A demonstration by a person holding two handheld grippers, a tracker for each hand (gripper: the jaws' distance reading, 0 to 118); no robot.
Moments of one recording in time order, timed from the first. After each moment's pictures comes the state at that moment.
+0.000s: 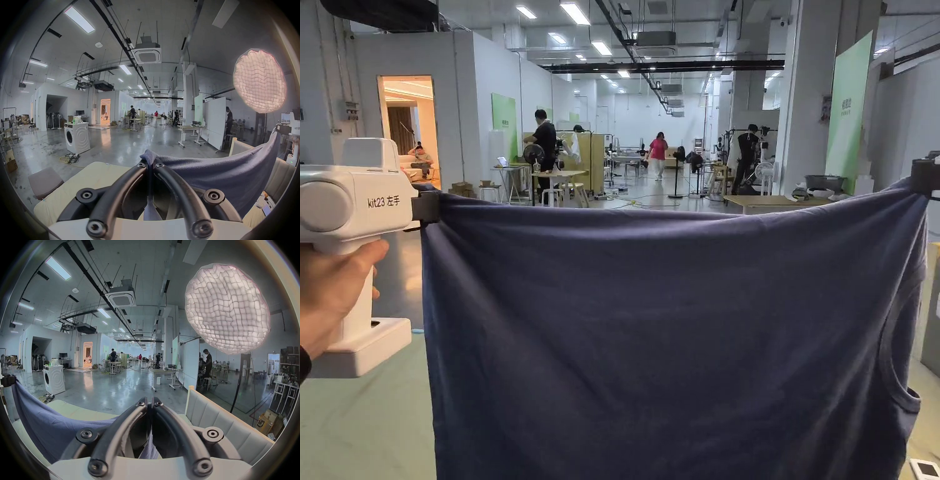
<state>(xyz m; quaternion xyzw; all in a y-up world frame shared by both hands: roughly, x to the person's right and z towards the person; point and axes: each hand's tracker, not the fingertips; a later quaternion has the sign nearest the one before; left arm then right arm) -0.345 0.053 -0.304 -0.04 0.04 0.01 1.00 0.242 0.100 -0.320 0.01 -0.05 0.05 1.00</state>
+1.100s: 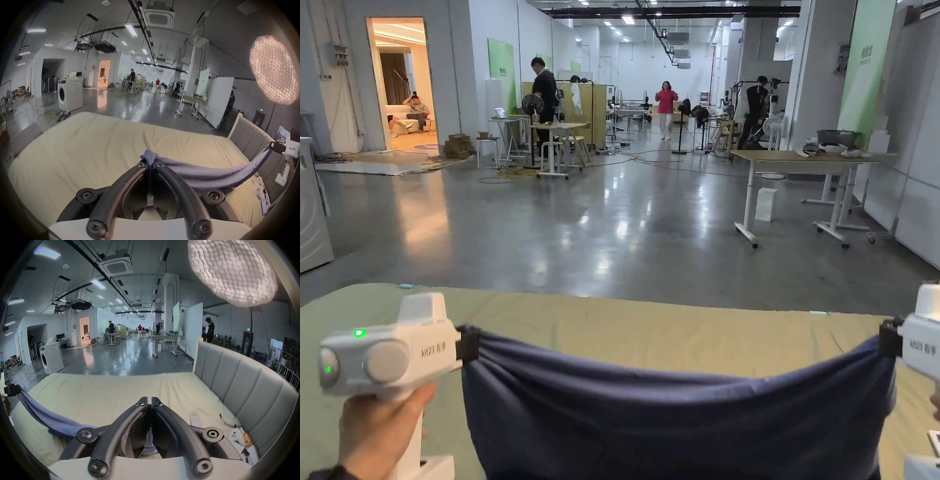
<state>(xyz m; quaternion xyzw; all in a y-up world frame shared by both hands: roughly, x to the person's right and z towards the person) -0.324 -0.205 -0.385 -0.21 0.02 0.09 0.97 0.255 -0.163 -0.404 -0.18 -0.04 0.00 0.98</state>
